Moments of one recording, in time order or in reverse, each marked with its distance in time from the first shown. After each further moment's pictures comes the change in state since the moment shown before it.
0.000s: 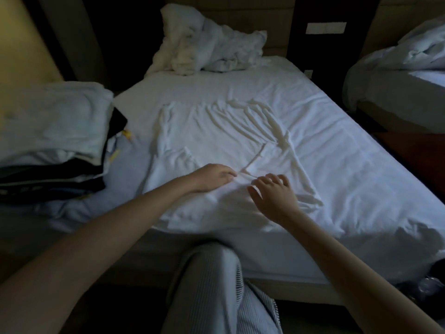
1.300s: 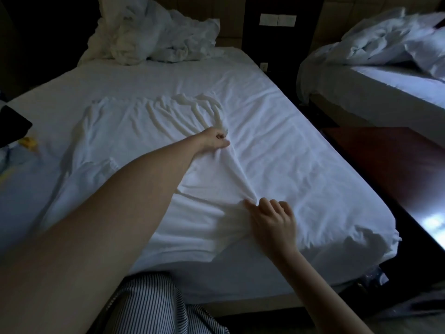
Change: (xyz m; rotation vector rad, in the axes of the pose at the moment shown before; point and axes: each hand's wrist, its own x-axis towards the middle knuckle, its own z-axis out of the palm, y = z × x) left_hand 0.212 0.046 0.003 -0.205 0.061 -0.165; right_hand -0.043 0.097 0.028 -0.173 0.582 0.016
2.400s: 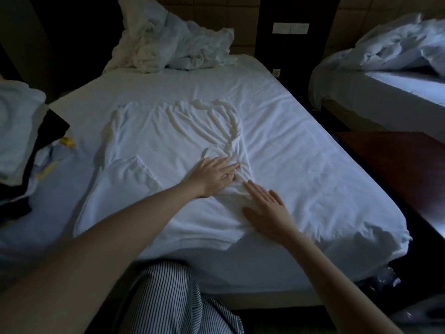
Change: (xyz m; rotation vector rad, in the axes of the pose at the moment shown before) left_hand -0.096 -0.063 0.043 0.628 0.087 0.318; right_hand 0.022 -0.010 0.003 0.446 -0.770 0.153
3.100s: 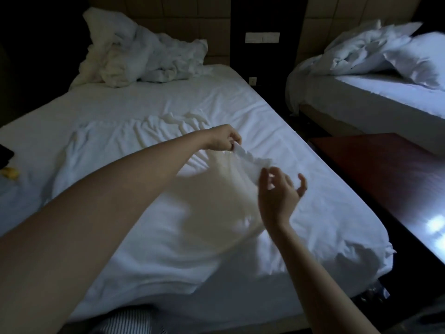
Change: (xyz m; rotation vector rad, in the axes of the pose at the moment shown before) left_hand 0.151 0.037 -0.100 -0.507 -0.226 0.045; right_hand 0.053 0.040 -0.039 0.078 1.110 0.310
